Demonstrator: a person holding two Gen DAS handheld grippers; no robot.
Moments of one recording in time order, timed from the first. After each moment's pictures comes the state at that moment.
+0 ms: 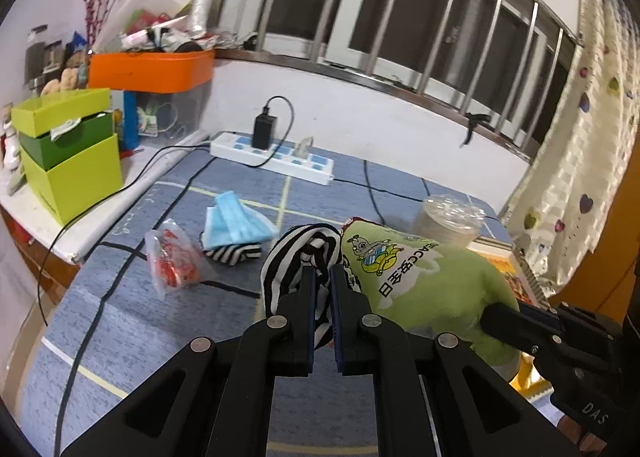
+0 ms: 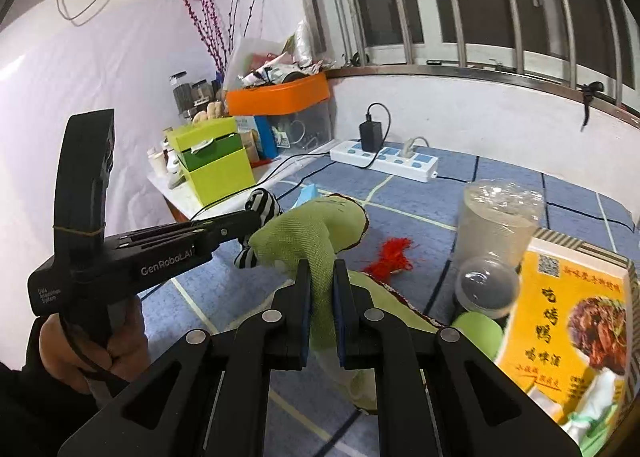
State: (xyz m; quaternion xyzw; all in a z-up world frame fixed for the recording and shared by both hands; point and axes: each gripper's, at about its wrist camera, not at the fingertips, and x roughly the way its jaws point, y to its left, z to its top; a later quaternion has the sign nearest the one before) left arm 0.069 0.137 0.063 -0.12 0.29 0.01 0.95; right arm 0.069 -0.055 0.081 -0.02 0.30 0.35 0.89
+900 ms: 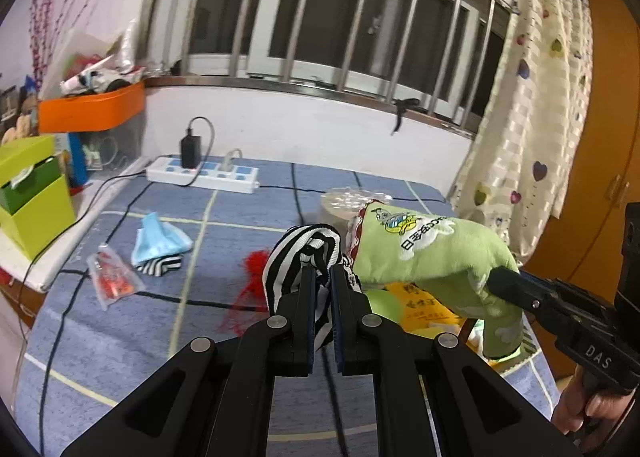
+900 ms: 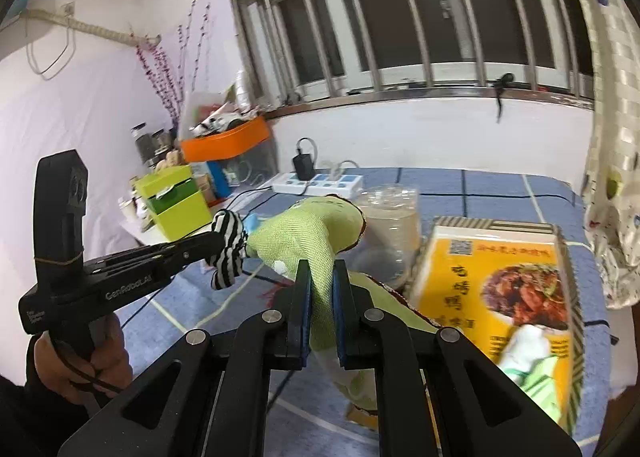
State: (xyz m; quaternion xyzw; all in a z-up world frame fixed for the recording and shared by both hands) left arm 0.049 0.049 0.093 -0.08 0.28 -0.07 0.96; right arm 0.041 -0.161 0.101 0.05 0.26 0.27 0.92
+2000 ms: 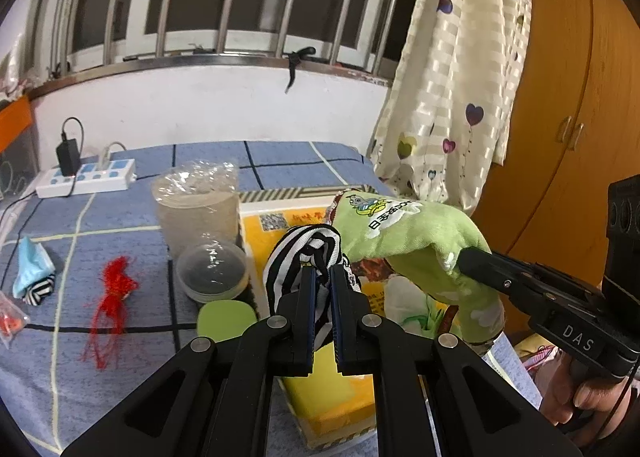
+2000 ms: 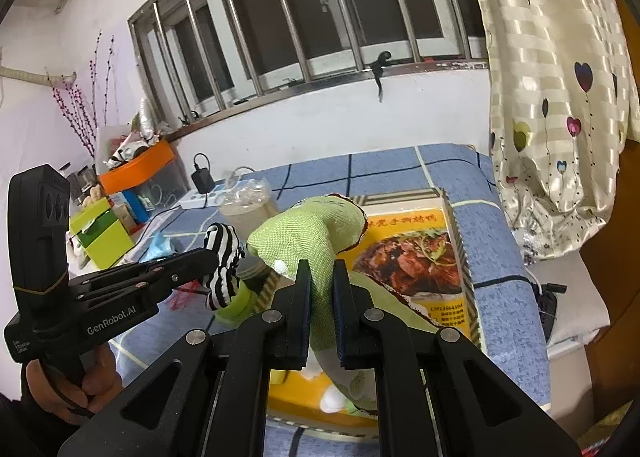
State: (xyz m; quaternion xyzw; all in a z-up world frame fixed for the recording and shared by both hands) left arm 0.100 -0.079 0.068 -0.03 0.32 -0.20 0.93; right arm 0.054 -0.268 0.077 0.10 0.29 0.13 0.94
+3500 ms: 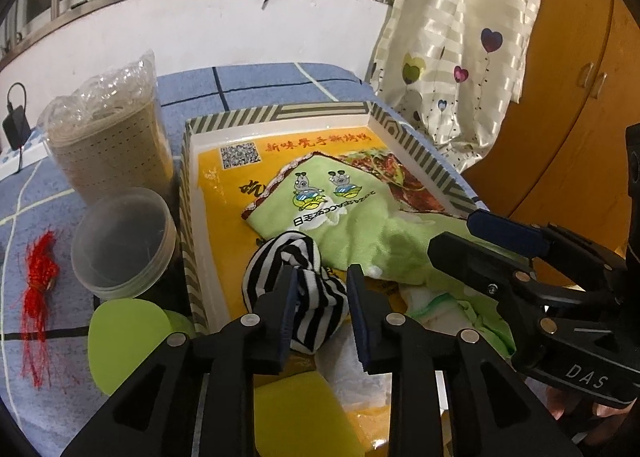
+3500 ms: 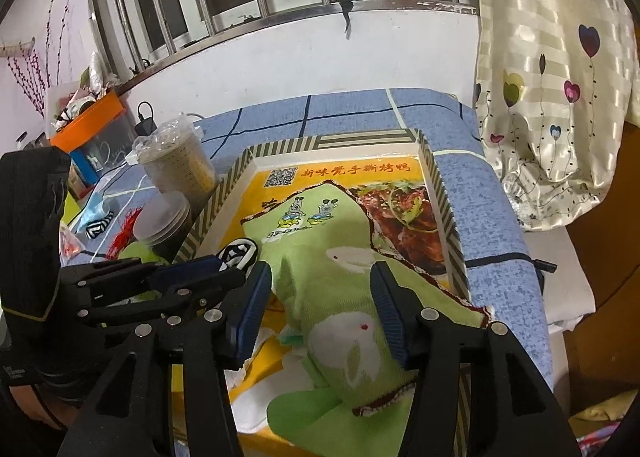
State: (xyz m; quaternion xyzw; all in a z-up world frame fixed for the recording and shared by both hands) left arm 0.167 -0.134 -0.011 0.01 0.42 -0.21 0.88; right arm 0.108 -0.275 0.021 0.06 0.37 0.09 0.92
